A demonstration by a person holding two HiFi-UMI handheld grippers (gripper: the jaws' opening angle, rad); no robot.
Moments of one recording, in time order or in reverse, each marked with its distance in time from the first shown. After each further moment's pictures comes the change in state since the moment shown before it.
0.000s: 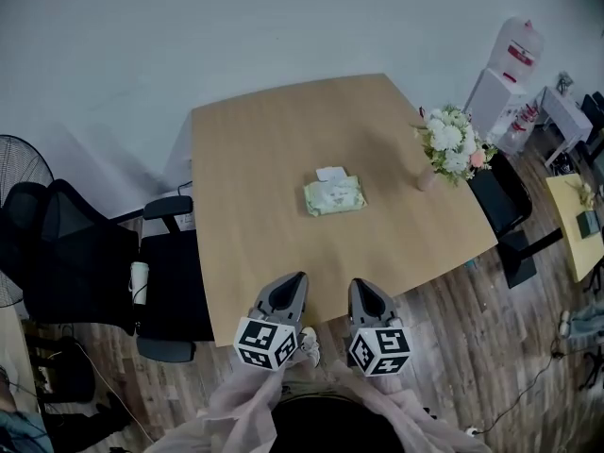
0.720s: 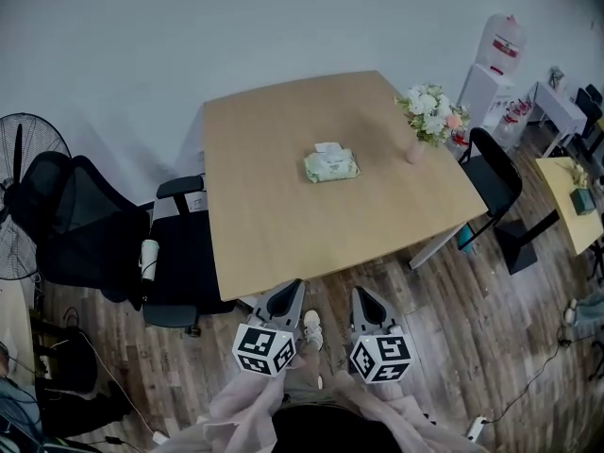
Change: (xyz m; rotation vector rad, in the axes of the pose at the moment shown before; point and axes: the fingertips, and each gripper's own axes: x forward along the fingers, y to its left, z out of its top) left arm -0.137 -0.085 -0.050 0.037 -0.014 0.018; right arm -0.154 0.043 -0.060 0.008 -0.035 0.010
